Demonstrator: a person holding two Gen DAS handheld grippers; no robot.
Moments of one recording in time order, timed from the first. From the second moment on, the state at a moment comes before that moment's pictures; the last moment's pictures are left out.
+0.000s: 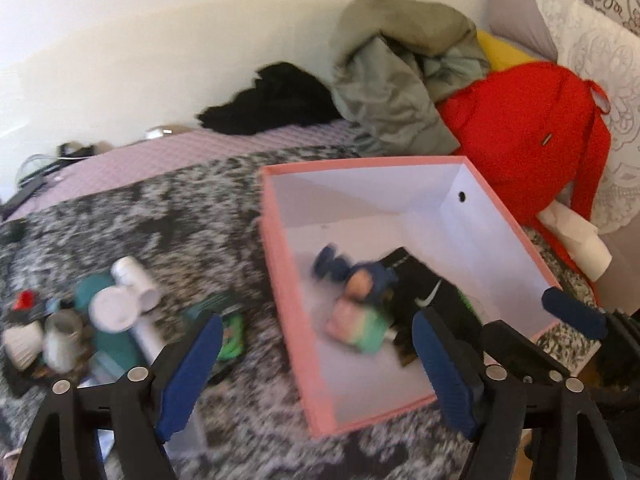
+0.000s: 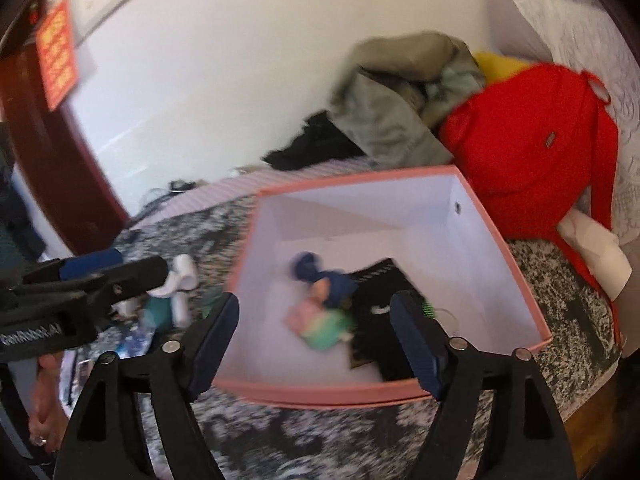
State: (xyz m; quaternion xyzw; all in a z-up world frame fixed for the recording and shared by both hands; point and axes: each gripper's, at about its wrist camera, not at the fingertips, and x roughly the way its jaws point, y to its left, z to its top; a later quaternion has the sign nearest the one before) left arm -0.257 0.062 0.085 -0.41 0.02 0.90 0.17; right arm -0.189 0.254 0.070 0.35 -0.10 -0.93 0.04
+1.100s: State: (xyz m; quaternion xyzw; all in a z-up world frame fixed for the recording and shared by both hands) left arm -0.248 -0.160 -0.116 -0.53 0.01 0.85 0.02; right arm -0.236 0.003 -0.118 0.53 -0.01 -0.85 0.08
